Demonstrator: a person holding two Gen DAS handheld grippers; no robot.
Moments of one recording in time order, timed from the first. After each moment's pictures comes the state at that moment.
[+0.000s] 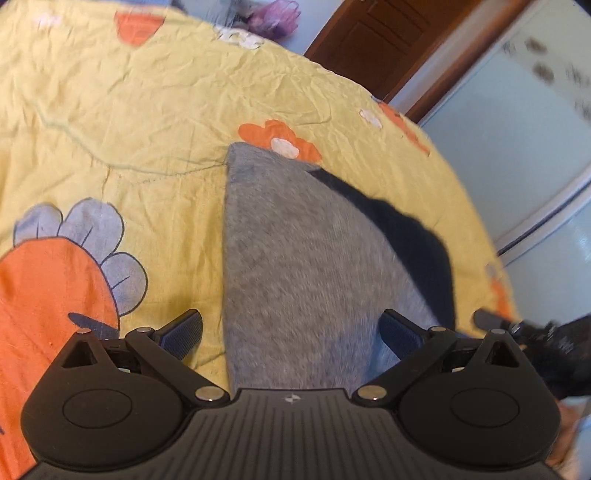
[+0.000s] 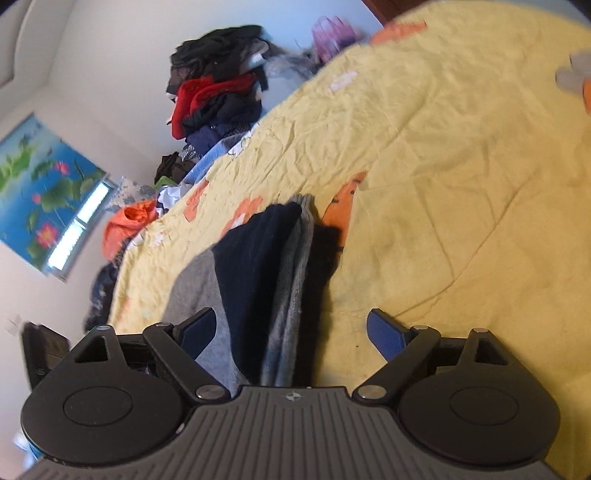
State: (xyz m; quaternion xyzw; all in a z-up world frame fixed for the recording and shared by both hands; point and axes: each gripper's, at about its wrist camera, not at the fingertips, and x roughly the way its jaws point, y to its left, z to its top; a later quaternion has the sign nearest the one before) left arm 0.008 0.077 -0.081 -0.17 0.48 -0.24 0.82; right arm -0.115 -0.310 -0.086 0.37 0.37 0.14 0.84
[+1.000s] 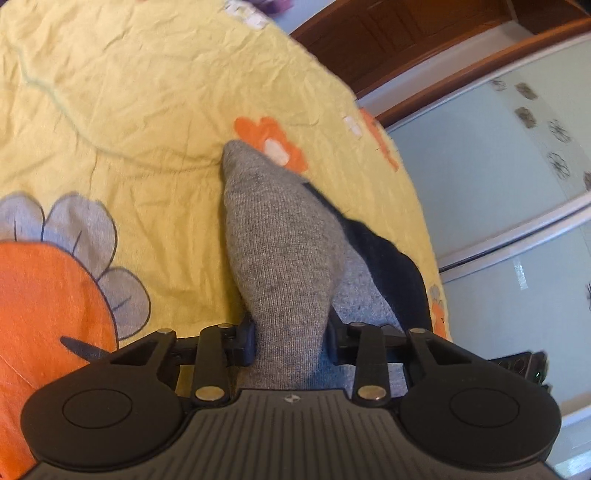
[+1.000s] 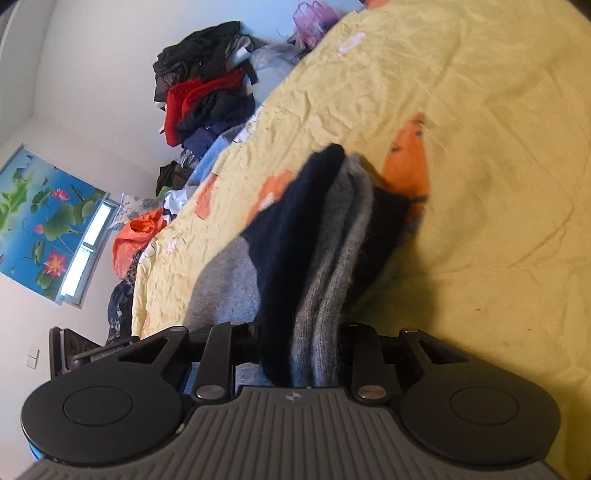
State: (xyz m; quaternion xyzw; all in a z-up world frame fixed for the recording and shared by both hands) left arm 0.036 0.107 -0.086 -0.26 0.50 -0.30 0.77; right arm -0.095 -0.244 -0.082 0.42 0.37 0.13 0.82
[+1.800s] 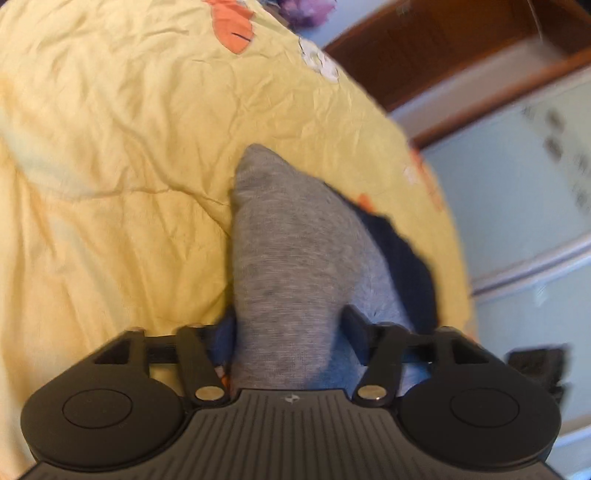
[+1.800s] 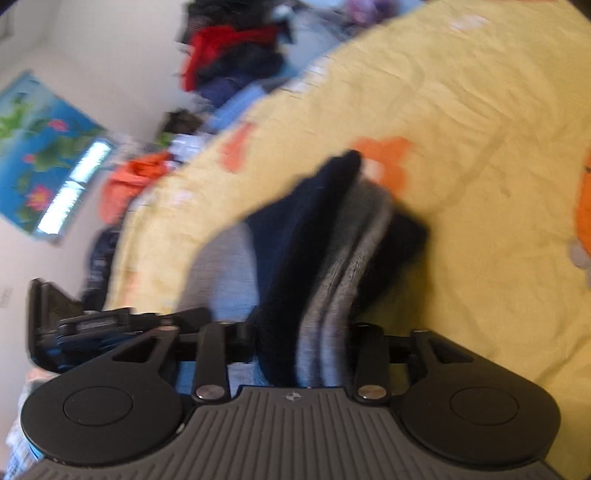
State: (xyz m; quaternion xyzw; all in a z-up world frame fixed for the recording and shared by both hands) left arm 0.089 0.221 -0.087 -0.29 0.52 -0.26 0.76; right arm -0.014 -0.147 -0.077 0.33 0.43 0.14 0.83
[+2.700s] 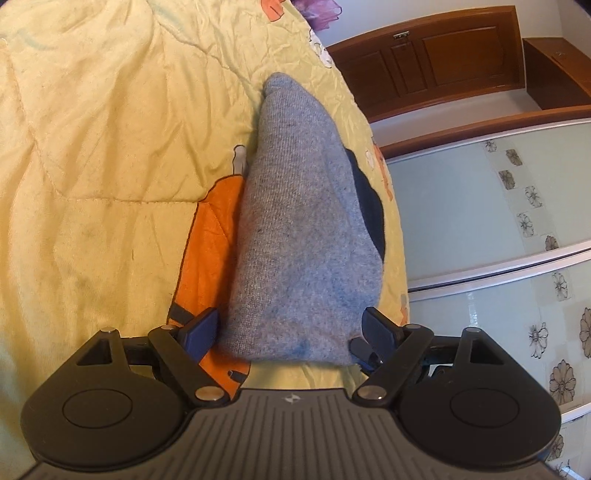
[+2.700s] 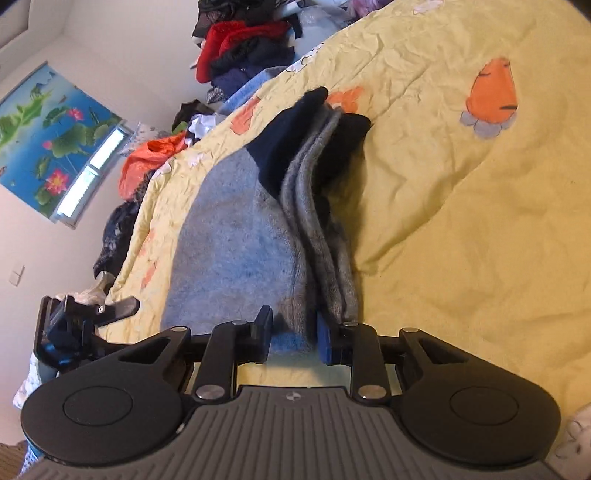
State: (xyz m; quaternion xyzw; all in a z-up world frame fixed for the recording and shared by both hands) left arm -0.038 0.265 -0.107 -0.38 0.51 -0.29 0.71; right arm -0.140 -0.162 -0.082 0.33 0.41 0.19 0.83
